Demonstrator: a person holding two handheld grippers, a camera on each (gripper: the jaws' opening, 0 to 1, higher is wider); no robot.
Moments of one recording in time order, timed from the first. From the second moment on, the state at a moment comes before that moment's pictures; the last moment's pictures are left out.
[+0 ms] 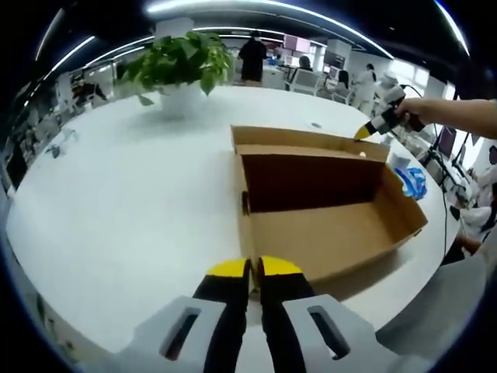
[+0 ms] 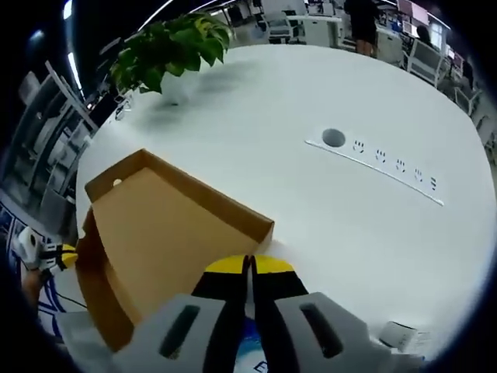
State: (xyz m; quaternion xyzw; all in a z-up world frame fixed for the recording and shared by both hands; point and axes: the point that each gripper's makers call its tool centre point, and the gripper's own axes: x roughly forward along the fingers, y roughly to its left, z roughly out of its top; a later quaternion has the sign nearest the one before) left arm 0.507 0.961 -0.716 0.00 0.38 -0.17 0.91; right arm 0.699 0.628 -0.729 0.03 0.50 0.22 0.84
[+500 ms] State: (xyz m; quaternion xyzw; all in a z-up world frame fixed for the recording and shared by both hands) left arm 0.507 0.961 -0.716 -0.01 0.38 -0.16 0.91; right arm 0.695 0.628 -0.699 0.09 0.48 0.20 0.85
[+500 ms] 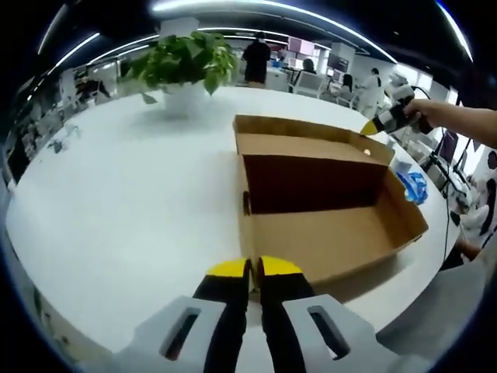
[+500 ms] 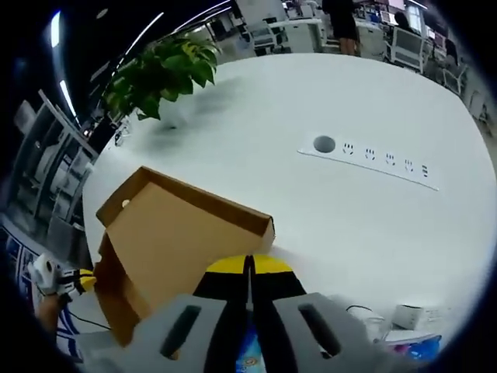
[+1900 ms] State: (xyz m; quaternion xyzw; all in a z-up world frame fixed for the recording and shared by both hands) left arm 0.506 0.963 -0.716 0.00 0.37 -0.17 0.91; right arm 0.608 0.649 -0.594 0.09 0.31 0.24 0.92
